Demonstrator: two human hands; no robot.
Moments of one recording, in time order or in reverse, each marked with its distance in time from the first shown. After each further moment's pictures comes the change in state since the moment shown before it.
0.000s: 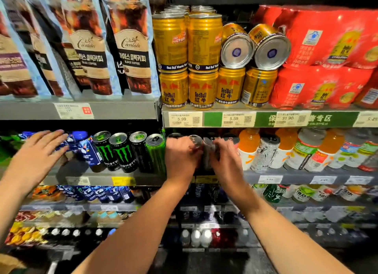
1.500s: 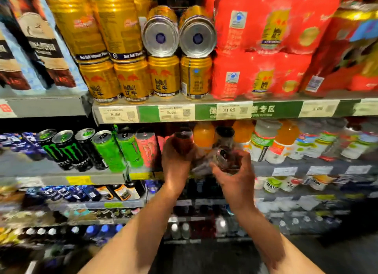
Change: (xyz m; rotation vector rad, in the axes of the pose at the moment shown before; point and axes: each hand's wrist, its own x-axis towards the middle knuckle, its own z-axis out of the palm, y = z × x) left_hand -0.028 0.088 0.101 -0.417 -0.113 -0.367; right_hand -0.043 0.115 -0.091 0.377 0.298 0.108
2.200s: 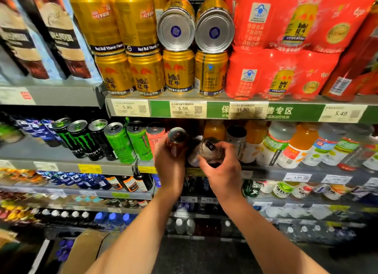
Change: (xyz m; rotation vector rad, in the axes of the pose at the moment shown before) left_hand -0.015 0.002 -0.027 -0.132 0.312 -0.023; right_hand 0.006 -0.008 0.042 -0.030 -0.166 -0.071
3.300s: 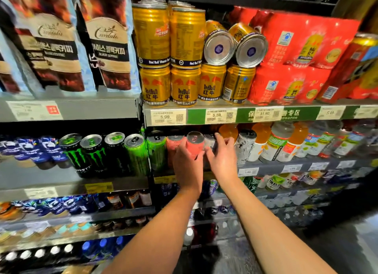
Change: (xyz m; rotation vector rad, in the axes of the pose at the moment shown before) left_hand 0.028 -0.041 -0.012 0.158 -0.149 0.124; right_hand 0.023 -0.037 0.074 -0.533 0.028 0.103
